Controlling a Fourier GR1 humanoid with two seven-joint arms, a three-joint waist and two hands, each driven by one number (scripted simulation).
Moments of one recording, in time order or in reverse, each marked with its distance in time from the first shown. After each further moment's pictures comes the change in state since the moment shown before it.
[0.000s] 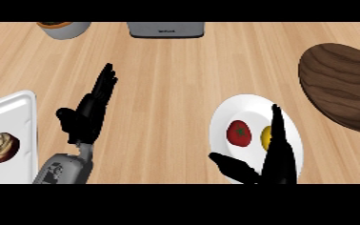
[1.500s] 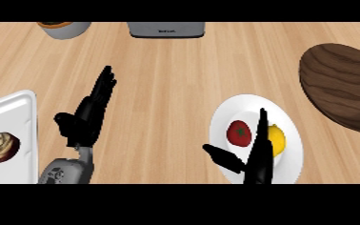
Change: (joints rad) left arm 0.038 -0.087 0.089 -0.027 -0.101 -0.091 0.006; right arm -0.034 0.000 -0.030 0.332 -0.285 -0.308 -0.288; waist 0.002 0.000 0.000
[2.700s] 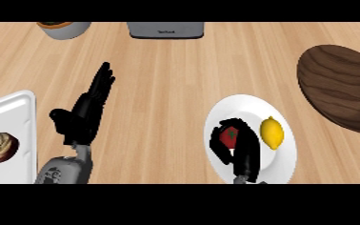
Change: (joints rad) left arm -0.011 -0.024 0.034 -0.044 -0.035 -0.029 0.056; right arm -0.119 -0.015 0.015 0.212 0.005 0.087 -0.112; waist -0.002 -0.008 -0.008
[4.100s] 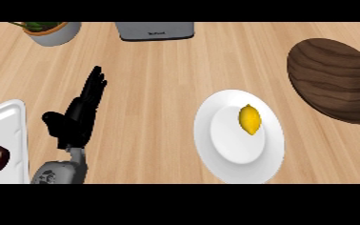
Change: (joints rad) left arm 0.030 0.006 0.041 0.021 0.007 0.003 -0.029; right arm 0.411 -0.919 -0.500 -0.835 -0.885 0.685 -0.915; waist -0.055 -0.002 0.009
